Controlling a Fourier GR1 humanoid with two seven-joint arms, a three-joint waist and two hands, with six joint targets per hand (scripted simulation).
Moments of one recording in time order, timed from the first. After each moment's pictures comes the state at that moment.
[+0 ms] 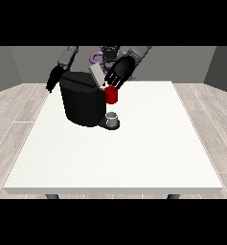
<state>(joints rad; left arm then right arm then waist) -1.25 0.44 0.12 -0.66 -0.72 -0.44 -0.05 -0.46 -0.07 -0.04 -1.28 0.17 -0.18 0.03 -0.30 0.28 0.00</state>
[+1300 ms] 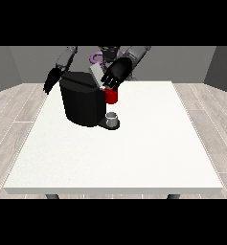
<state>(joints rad) -1.28 0.45 0.12 -0.64 -0.76 -0.37 -0.09 -0.47 -0.09 -0.06 -1.26 0.16 -0.18 0.00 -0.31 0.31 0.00</state>
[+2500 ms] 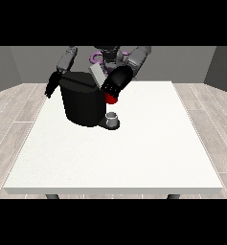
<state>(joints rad) -1.29 0.50 0.11 -0.63 -0.83 -0.27 -0.21 -0.49 -0.07 -0.05 -1.28 0.18 -0.20 0.01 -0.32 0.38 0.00</state>
